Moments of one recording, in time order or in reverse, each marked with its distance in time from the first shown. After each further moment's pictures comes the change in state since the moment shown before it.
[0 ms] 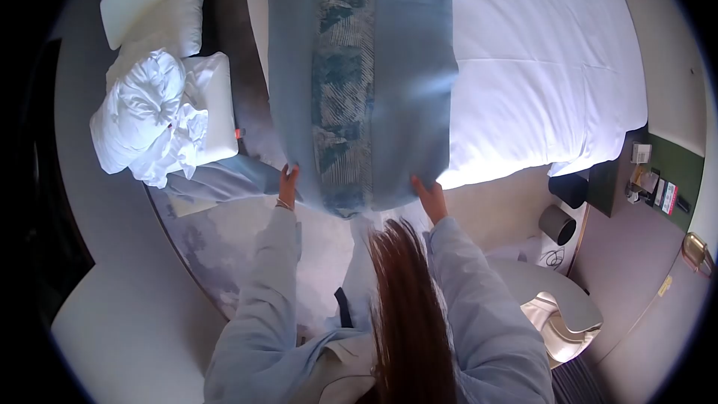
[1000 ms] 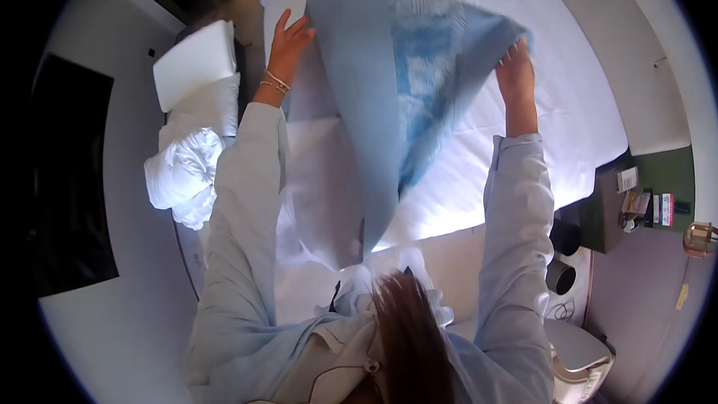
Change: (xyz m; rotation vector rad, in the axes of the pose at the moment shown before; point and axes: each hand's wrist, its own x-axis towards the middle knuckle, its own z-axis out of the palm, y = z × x) left_hand -0.118 0.627 0.257 -0.190 -0.484 0.902; right_hand 0.071 -0.434 -0.334 0.968 0.009 -0.754
